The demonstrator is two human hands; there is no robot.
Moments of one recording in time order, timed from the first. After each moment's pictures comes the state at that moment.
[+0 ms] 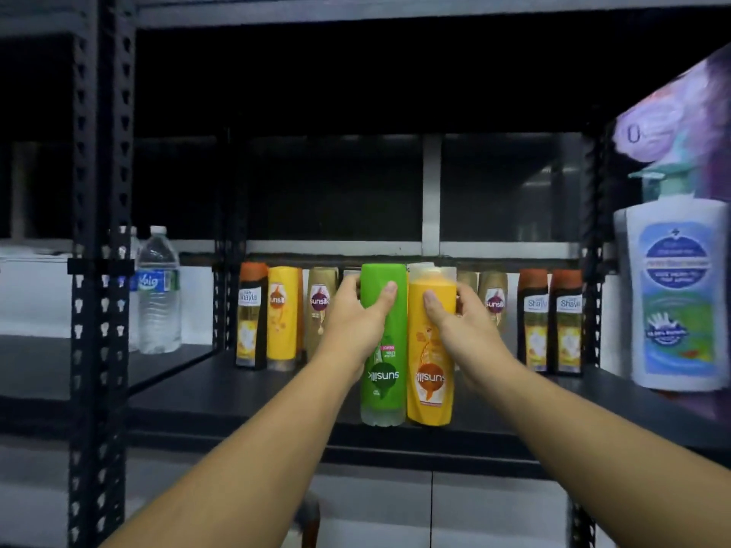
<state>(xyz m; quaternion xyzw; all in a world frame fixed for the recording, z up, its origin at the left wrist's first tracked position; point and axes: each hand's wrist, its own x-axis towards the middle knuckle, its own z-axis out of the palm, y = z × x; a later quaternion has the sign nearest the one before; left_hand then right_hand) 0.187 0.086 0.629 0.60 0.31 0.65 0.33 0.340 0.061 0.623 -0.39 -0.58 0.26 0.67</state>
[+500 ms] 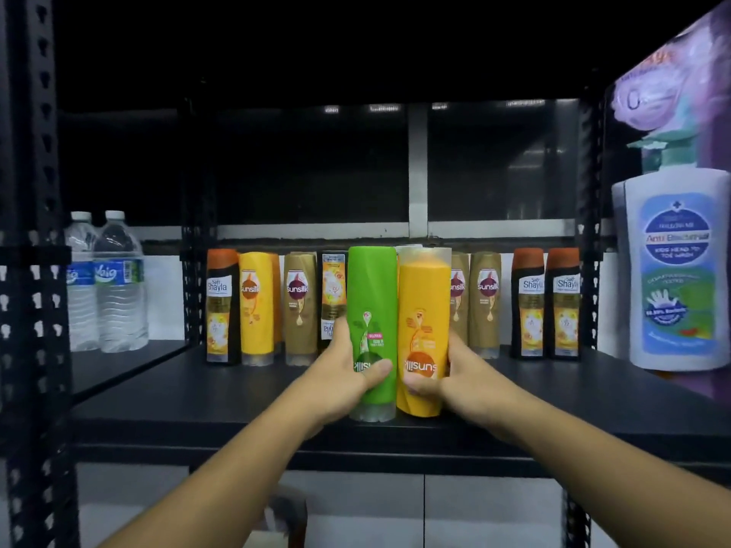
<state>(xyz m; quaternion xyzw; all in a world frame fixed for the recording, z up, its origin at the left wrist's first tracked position) 0.172 0.120 0.561 0.75 0.35 0.45 0.33 0.379 0.093 0.556 -0.45 -0.68 0.30 0.49</state>
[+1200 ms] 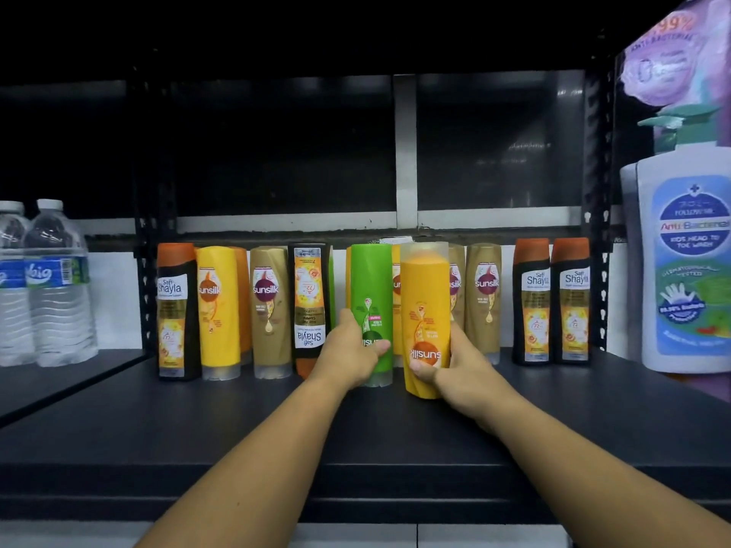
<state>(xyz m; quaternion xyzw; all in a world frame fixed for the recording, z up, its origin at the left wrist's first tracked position) 0.238 0.234 0.571 0.73 0.51 0.43 0.15 0.417 0.192 0.537 -0.47 -0.64 0.25 0.55</state>
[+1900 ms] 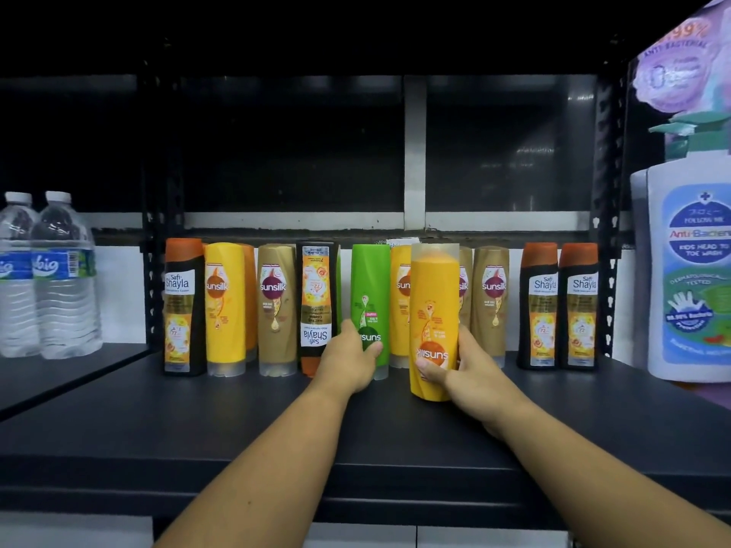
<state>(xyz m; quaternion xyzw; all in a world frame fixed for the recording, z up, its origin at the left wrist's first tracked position) 0.232 0.251 0.558 0.71 0.55 0.41 0.14 0.418 0.190 0.538 -0.46 -0.64 0.26 0.56</state>
